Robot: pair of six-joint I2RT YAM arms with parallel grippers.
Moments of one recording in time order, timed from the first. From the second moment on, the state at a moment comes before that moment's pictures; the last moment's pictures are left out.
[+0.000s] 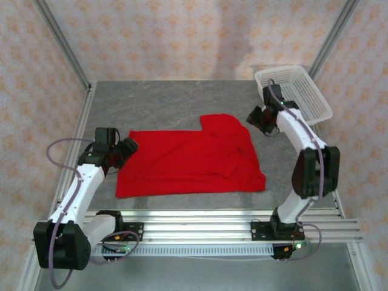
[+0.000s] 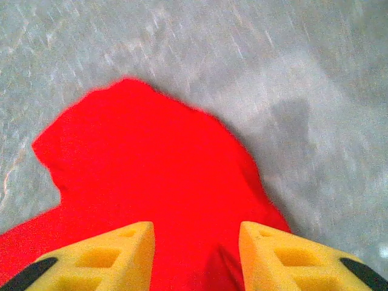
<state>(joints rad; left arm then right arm) 0.03 1.05 0.77 -0.65 0.14 -0.85 0.10 1.75 1.46 -0.79 -0.11 0.60</state>
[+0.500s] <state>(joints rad) 0.03 1.02 0.81 -0.73 0.18 -0.70 0.15 2.22 1.77 -0.87 -0.12 0.34</state>
